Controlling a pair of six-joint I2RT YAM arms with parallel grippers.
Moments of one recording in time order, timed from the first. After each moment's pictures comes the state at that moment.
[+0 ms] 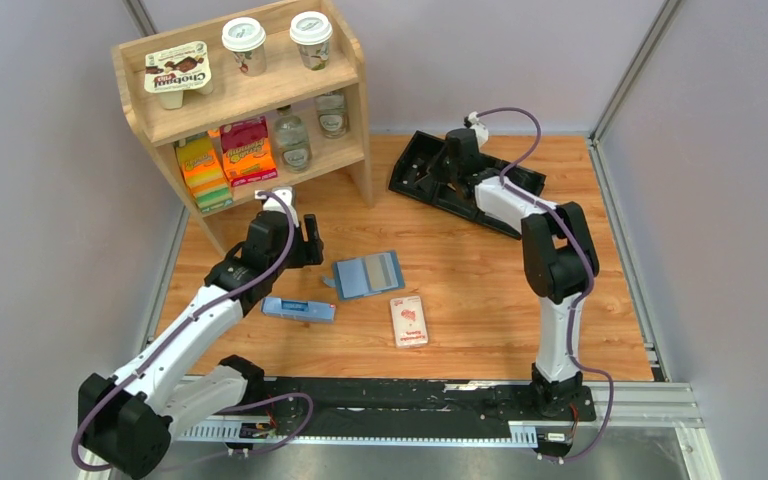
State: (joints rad) left arm -0.46 0.96 0.74 -0.35 -0.21 -0.38; right arm 0.37 2.02 1.49 0.04 0.10 0.75
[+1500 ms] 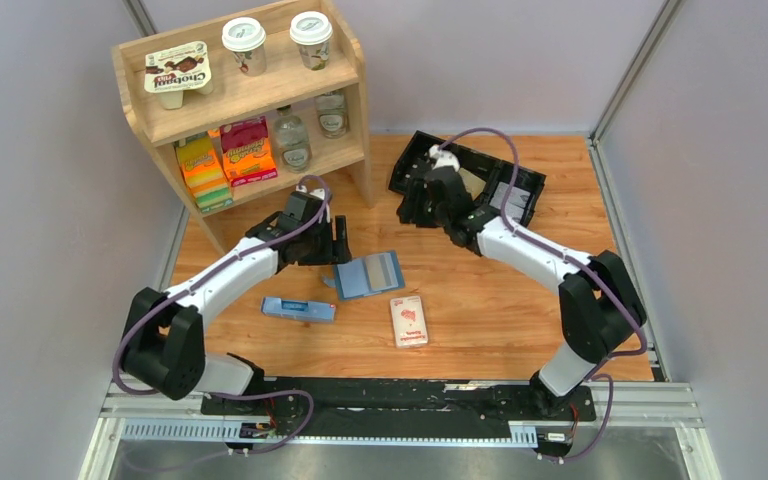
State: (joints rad) left arm -0.46 1.35 0.90 -0.44 0.05 -0.45; right arm 0.59 1.65 1.22 -0.10 0.13 0.56
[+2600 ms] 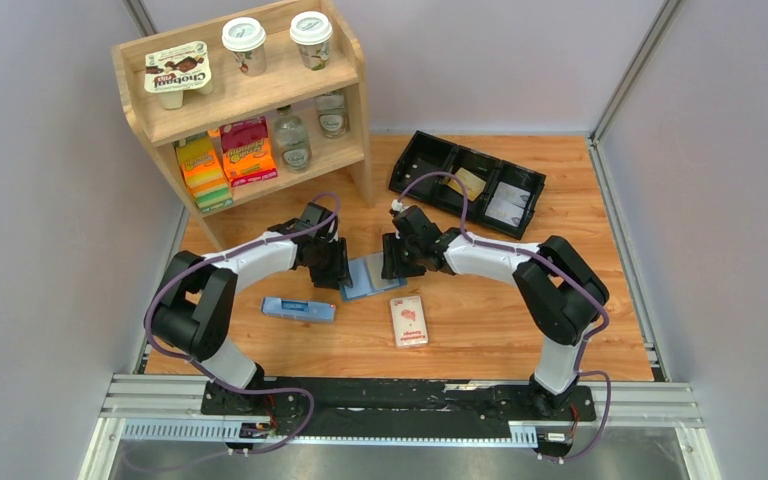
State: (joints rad) left arm -0.46 1.59 0.88 -0.45 0.21 -0.56; right arm 0.76 1.82 1.10 -0.20 -0.10 0.57
